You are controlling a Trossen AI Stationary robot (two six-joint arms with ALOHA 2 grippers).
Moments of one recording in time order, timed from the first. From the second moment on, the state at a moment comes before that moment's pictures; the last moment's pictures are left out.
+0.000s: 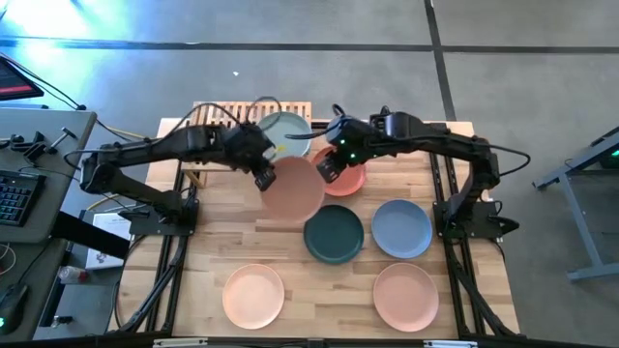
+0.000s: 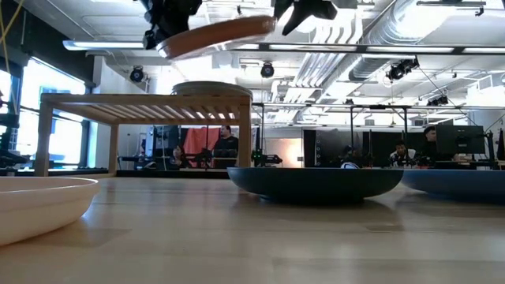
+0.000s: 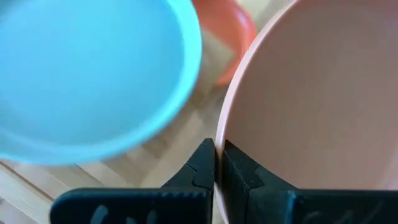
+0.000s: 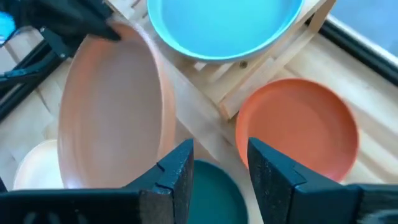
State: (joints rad) left arm 0.22 1.29 1.30 -0.90 -0.09 -0.40; right arm -0.12 1.75 2.01 -1.22 0.16 0.63
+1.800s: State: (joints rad) left arm 0.80 1.57 1.78 -1.24 0.05 -0.31; right arm -0.41 1.73 2.01 -1.31 0.15 0.17
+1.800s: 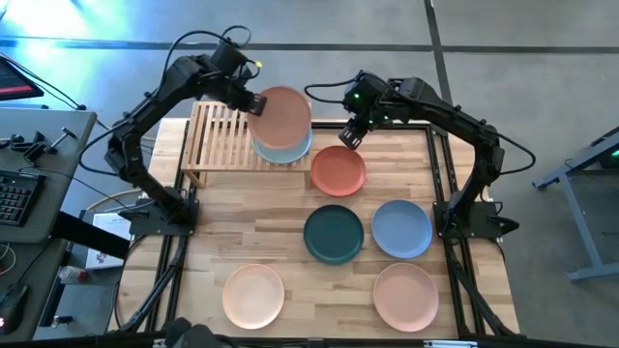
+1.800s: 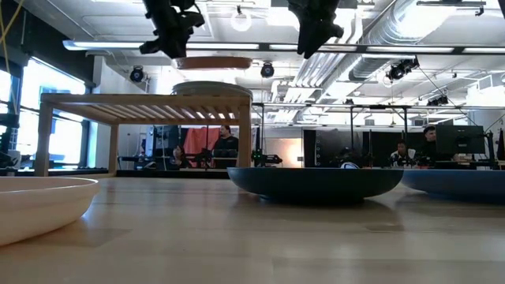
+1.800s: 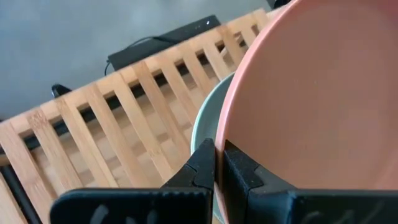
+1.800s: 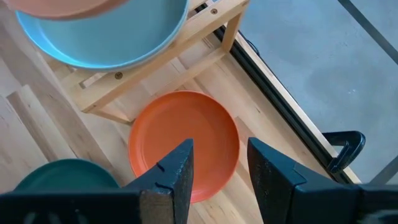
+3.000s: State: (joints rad) left arm 0.80 1.69 1.78 -1.35 0.10 -0.30; right arm -0.41 1.73 2.01 -1.32 0.15 0.18
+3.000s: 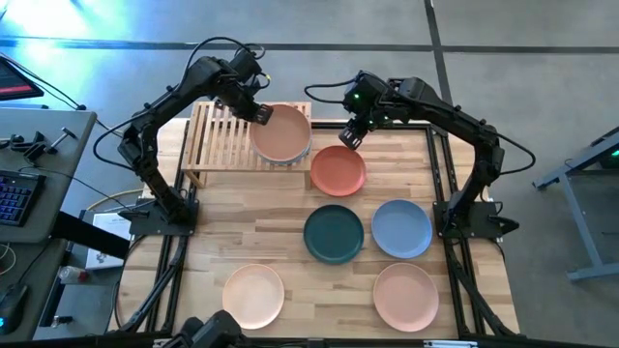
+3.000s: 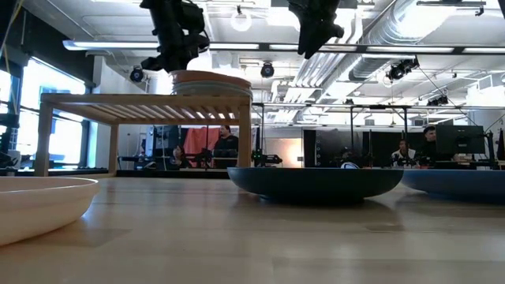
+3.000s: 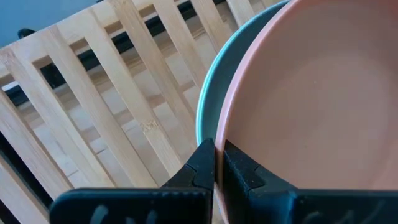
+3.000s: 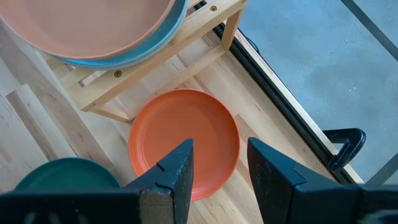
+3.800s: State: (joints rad) left arm 0.82 1.64 1.78 -1.34 0.27 -0.28; right arm -0.41 1.73 2.01 -1.34 0.11 0.18
